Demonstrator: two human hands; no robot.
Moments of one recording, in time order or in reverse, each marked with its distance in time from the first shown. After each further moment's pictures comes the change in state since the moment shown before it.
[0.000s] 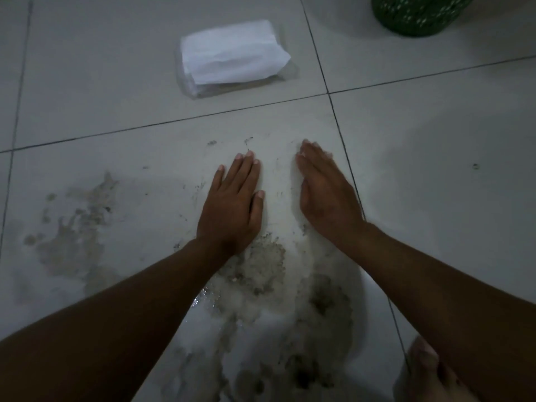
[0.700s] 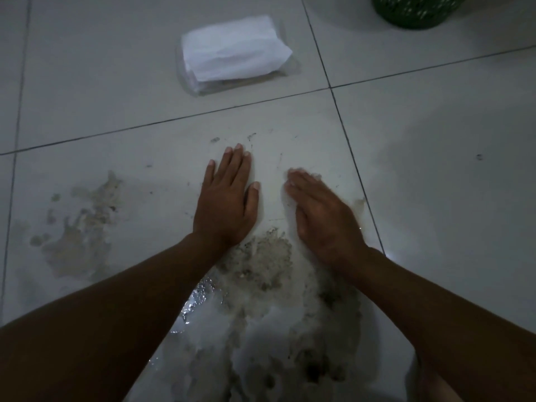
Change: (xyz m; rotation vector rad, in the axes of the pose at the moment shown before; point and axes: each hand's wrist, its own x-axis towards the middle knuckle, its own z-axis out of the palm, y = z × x) left_hand 0.000 -0.017 -0.003 0.012 0.005 -0.043; right_hand -0.042 -0.026 -0.005 0.069 -0.027 -0.068
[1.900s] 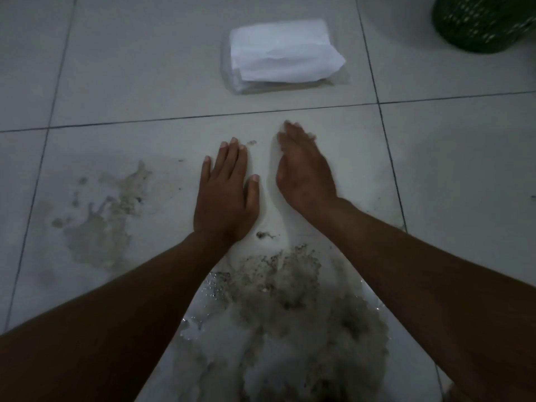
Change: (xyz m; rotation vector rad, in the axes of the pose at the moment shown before) left_hand 0.001 -0.038 -0.012 0.004 0.059 -0.222; right_hand 0.116 -0.034 0.056 0.066 -0.093 0.133
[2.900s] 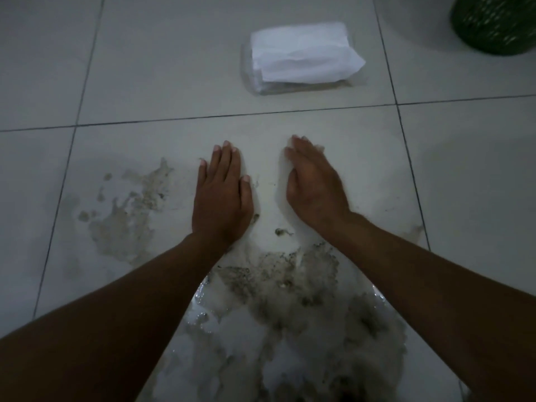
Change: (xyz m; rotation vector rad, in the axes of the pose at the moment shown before) left_hand -0.012 -0.028 -0.014 0.022 0.004 -0.078; right_hand -0.023 -0.015 0.004 0.003 -0.007 -0.046
